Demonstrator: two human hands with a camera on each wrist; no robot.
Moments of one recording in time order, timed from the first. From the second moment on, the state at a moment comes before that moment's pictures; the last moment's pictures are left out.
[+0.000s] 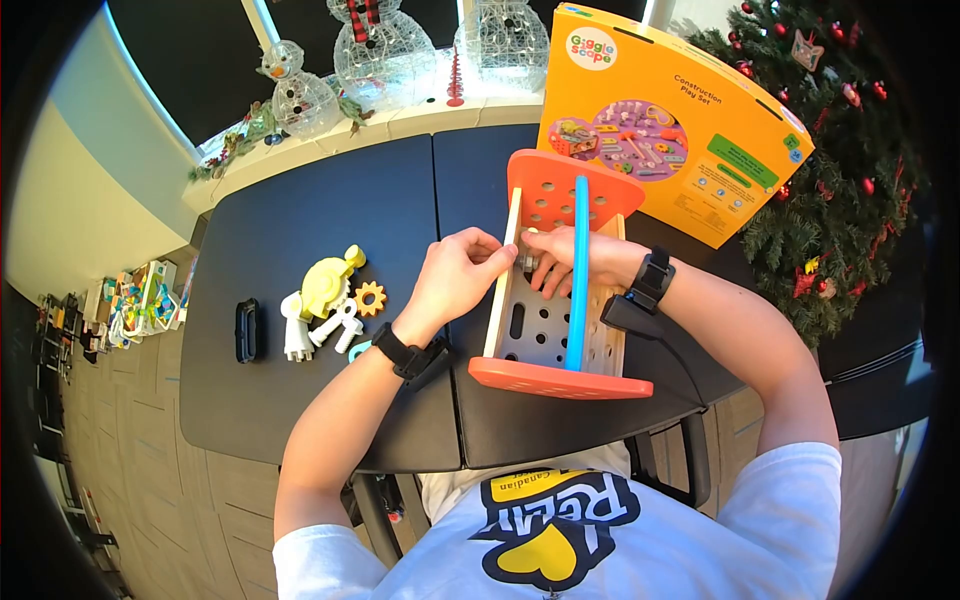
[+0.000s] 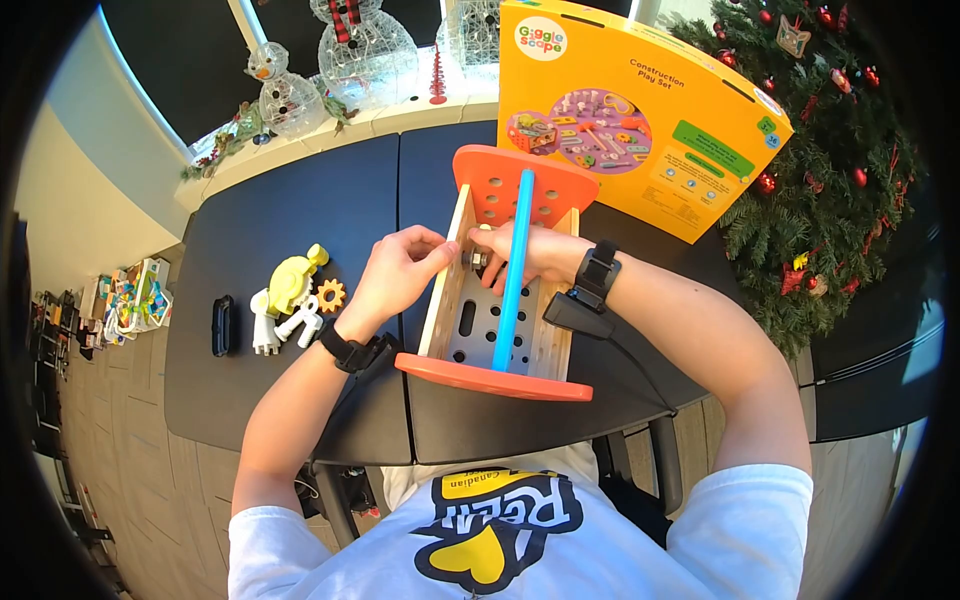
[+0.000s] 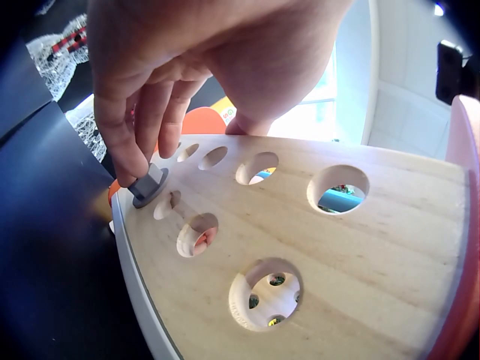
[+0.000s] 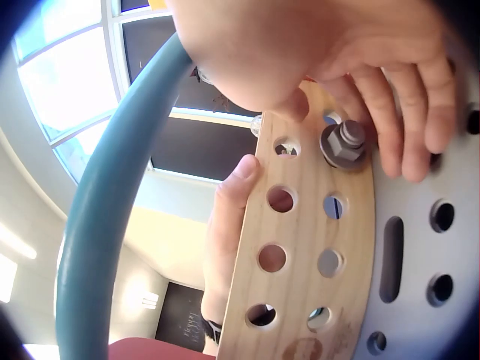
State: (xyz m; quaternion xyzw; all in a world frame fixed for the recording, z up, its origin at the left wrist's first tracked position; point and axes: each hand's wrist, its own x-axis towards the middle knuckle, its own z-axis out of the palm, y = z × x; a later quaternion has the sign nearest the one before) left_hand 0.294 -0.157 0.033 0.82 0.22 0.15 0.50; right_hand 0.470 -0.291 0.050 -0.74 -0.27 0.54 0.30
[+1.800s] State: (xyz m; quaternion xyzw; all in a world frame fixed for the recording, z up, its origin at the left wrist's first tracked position) left_hand 0.294 -0.157 0.033 0.82 0.22 0.15 0.50; right_hand 0.475 -0.291 0.045 -0.72 -0.25 0.56 0.33
